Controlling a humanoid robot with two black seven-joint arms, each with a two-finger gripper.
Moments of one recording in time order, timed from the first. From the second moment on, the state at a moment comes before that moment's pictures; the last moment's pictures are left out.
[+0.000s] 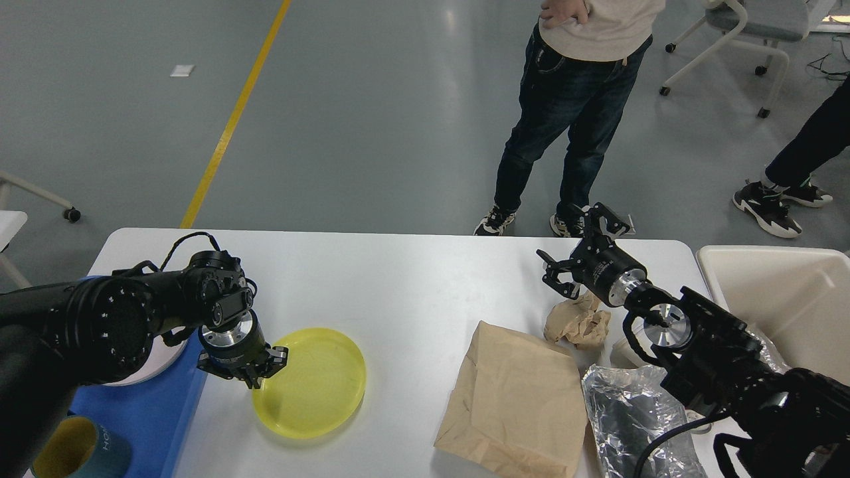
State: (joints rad) left arm -1.22 0.04 1.23 -0.50 -0.01 -0.77 0.15; right arm 0.77 -0.06 0.61 0.18 0.04 0.56 0.08
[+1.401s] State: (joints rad) left arm -1.37 0.53 1.23 -0.26 -0.01 -0.96 0.10; right arm 0.77 -0.06 0.61 0.18 0.04 0.56 0.08
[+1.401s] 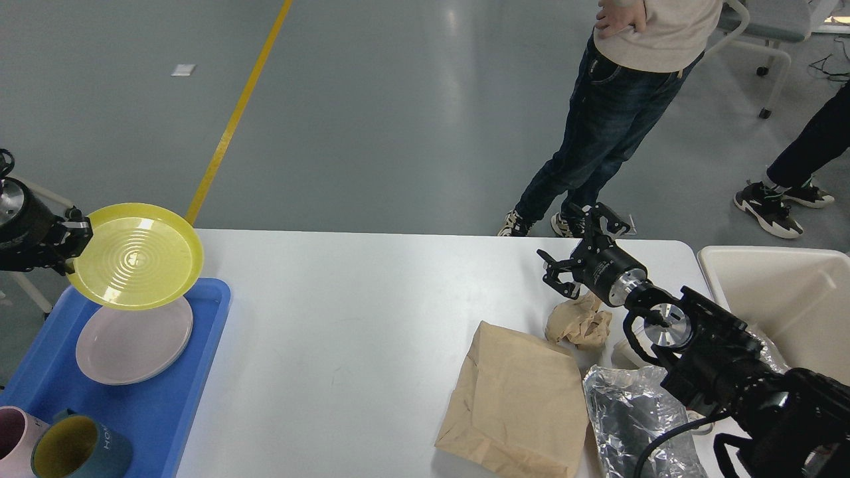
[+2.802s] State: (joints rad) left arm -1.00 0.45 1.02 0.05 -0.01 -0.75 0.10; right arm 0.77 -0.06 0.61 0.18 0.04 0.56 0.08
